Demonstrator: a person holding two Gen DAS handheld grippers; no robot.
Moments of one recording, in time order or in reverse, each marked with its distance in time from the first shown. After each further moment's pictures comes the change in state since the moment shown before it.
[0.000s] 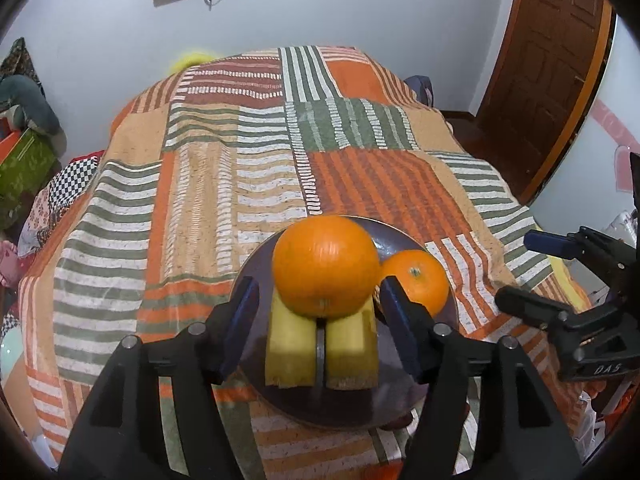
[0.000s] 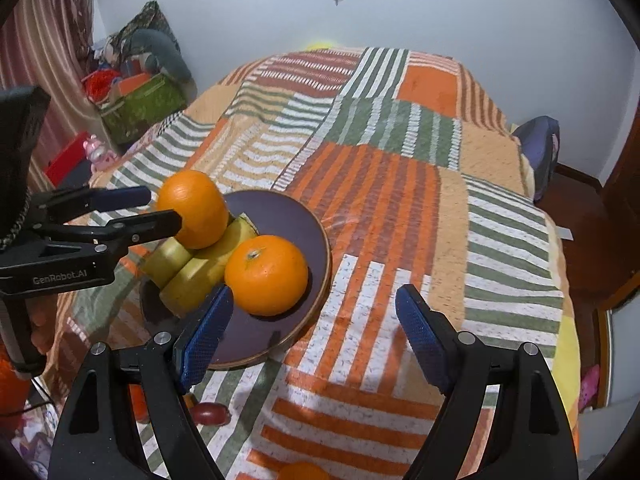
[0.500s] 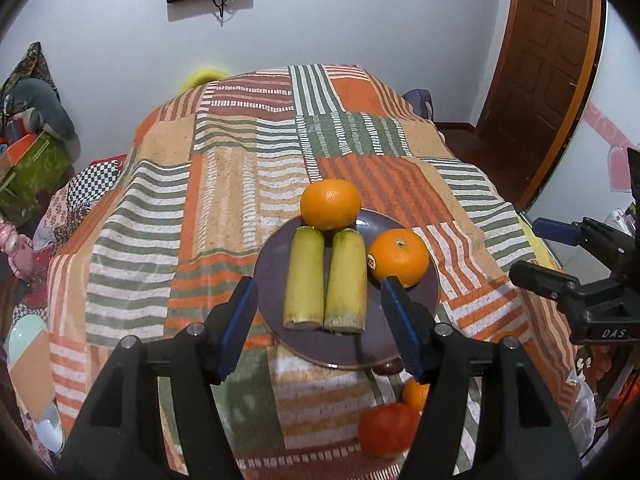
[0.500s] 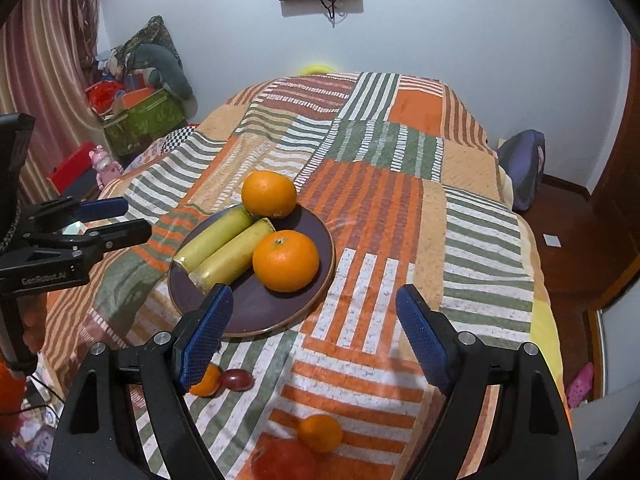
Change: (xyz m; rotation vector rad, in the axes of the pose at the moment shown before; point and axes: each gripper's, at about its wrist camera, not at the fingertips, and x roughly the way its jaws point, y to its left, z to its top) left arm -0.060 -0.001 -0.033 -0.003 -0.050 0.022; right arm -0.034 0.015 -0.013 -0.007 -0.055 -0.026
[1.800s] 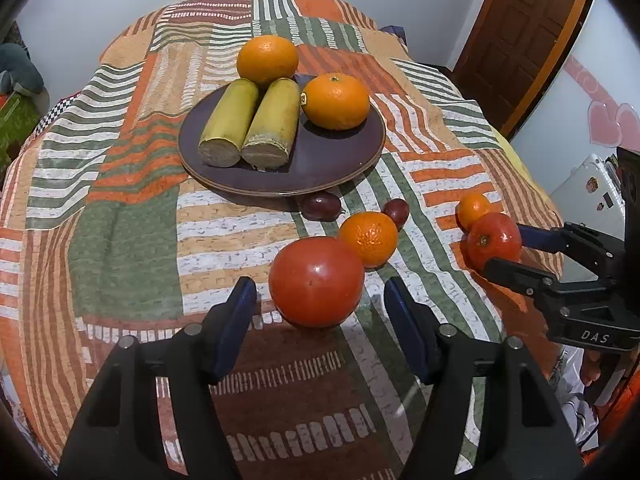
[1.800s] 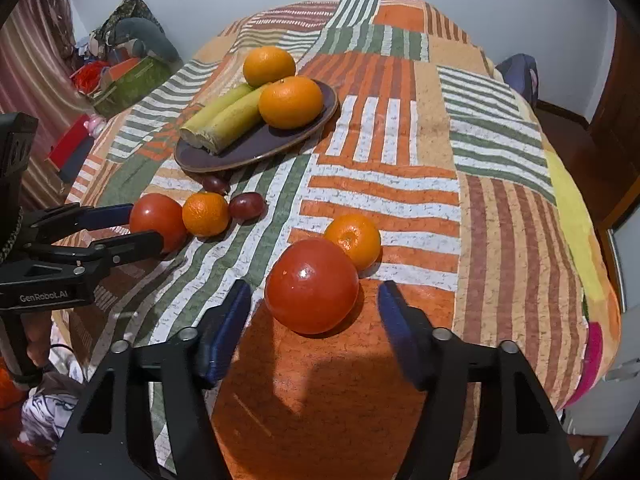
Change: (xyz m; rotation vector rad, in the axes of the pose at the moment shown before) left arm 0.019 -0.045 -0.102 0.006 0.215 -0.104; right arm -0.007 0.012 -0.113 0.127 0.186 0.020
